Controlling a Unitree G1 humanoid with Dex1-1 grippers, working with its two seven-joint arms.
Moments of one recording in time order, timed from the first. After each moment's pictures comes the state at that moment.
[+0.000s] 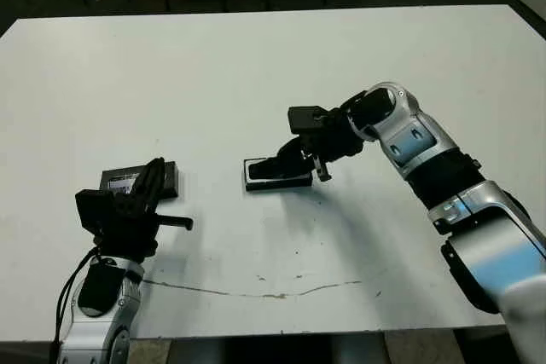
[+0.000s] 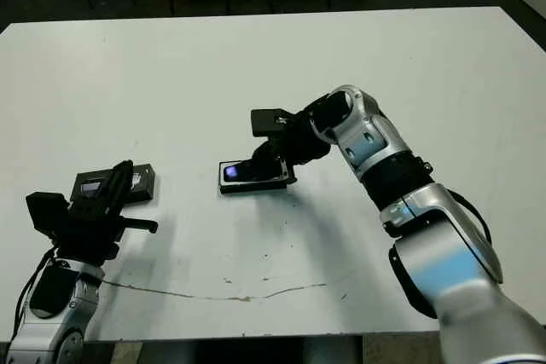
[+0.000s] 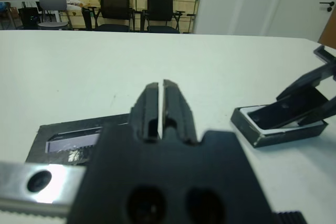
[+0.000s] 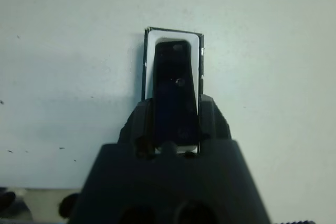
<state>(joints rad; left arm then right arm) 0.25 0.16 0.04 -0.37 -0.18 0.08 -0.14 -0.93 -0.37 0.54 0.58 -0.24 0.08 1.32</state>
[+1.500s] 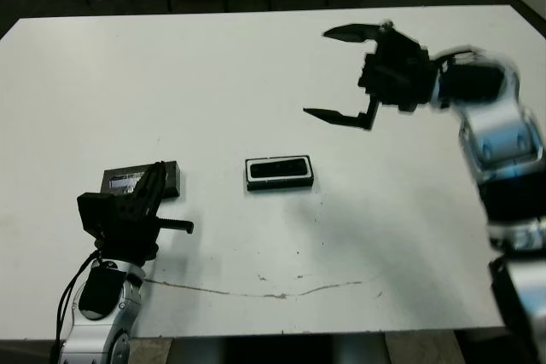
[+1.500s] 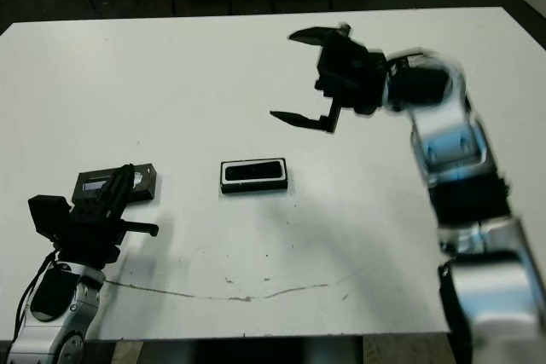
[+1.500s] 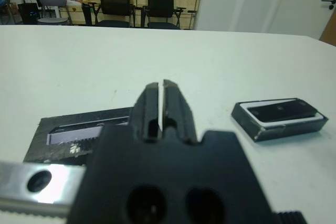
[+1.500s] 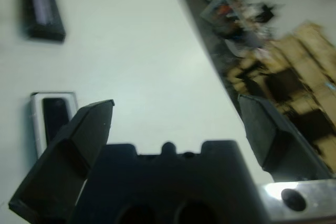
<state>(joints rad) 0.26 0.16 0.04 -0.37 -0.18 0.08 -0.14 -0.58 -0.46 0.15 0.06 -0.10 0.01 0.72</state>
